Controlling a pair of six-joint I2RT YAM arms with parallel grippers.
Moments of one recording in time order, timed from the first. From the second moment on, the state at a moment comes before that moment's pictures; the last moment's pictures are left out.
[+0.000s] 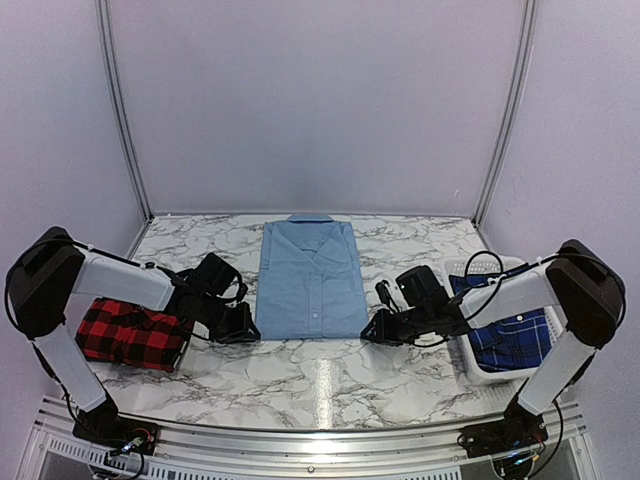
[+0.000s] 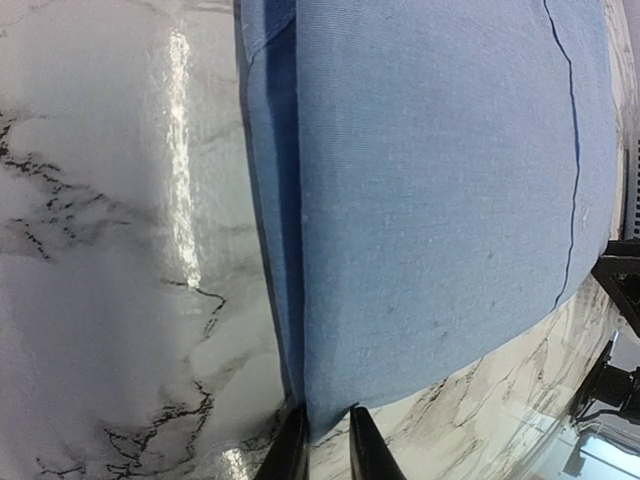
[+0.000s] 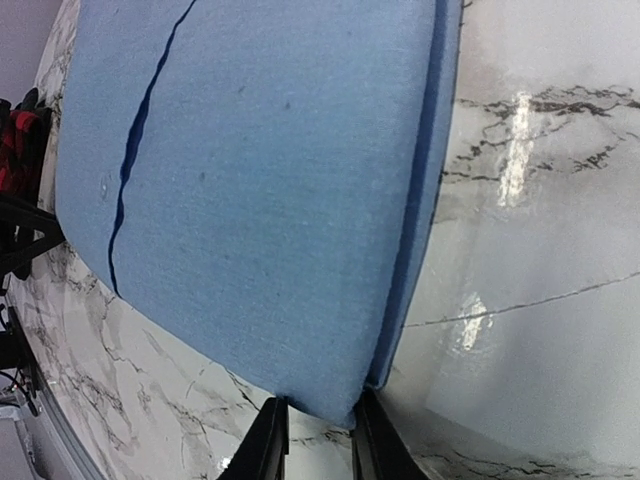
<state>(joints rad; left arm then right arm) -0.68 1.69 0.82 -0.17 0.29 -0.77 0.68 1.64 0.67 0.11 -0.27 0.66</state>
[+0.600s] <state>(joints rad) -0.69 1.68 0.83 -0.19 0.30 -0.76 0.73 1.63 0.71 0.03 -0.19 0.61</state>
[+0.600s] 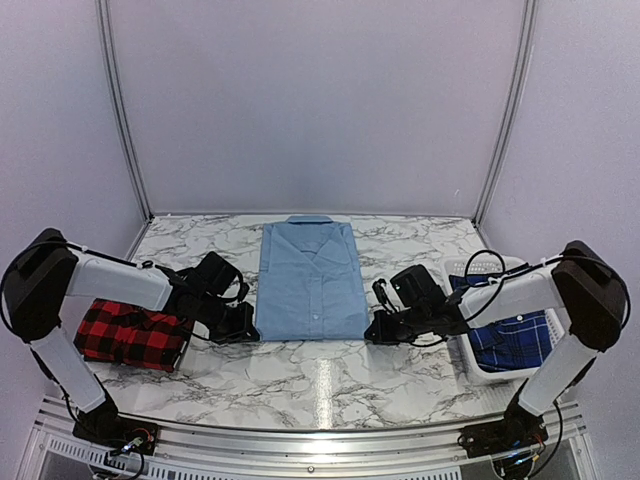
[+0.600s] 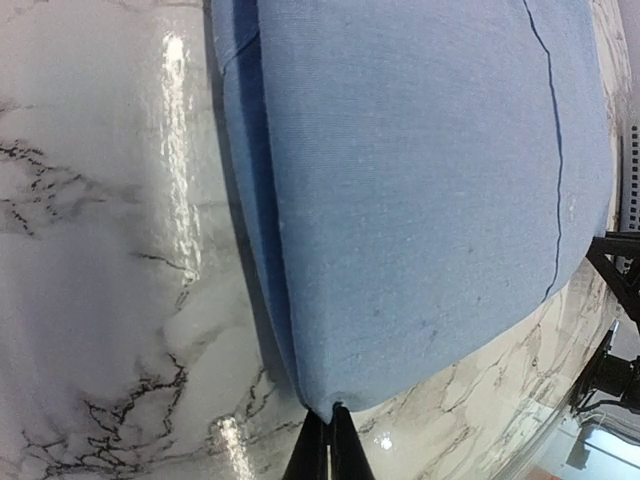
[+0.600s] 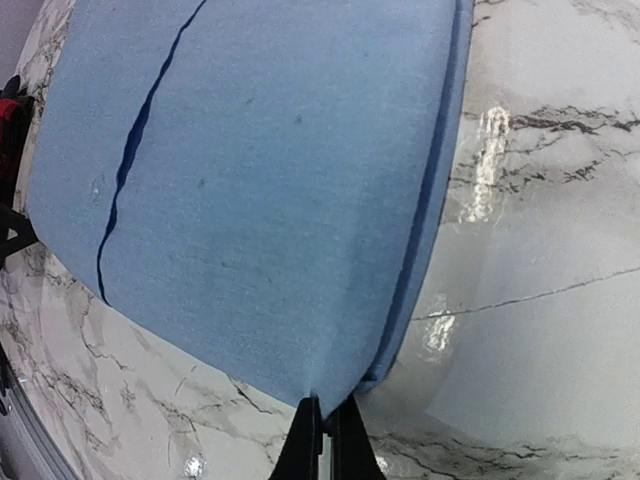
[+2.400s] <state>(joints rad) -0.49 2.15 1.38 -0.06 0.24 -0.72 0.48 2.22 1.42 0.10 -0.18 0.47</state>
